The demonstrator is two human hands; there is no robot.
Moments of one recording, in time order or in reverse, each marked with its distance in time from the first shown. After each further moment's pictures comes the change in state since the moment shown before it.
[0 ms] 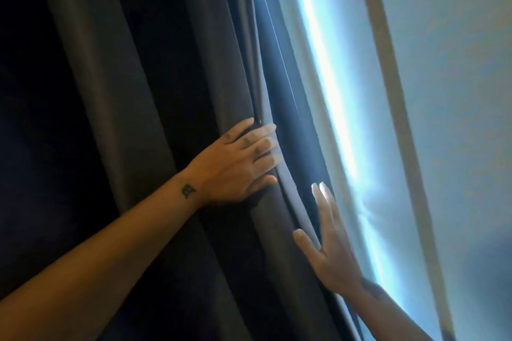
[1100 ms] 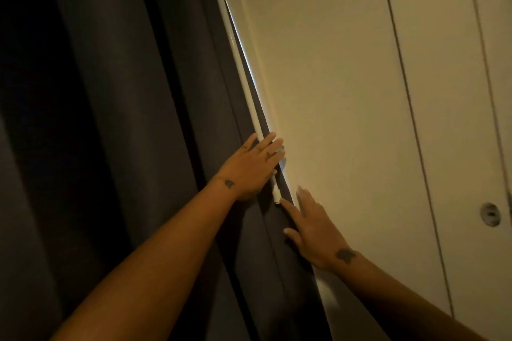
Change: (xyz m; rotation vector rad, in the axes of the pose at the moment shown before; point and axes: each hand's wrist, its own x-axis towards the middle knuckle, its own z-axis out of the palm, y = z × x) left_hand 0.085 0.036 -0.033 -0.334 0.093 0.043; right_hand -0.027 -0.068 -0.094 -1.022 -0.155 0.291
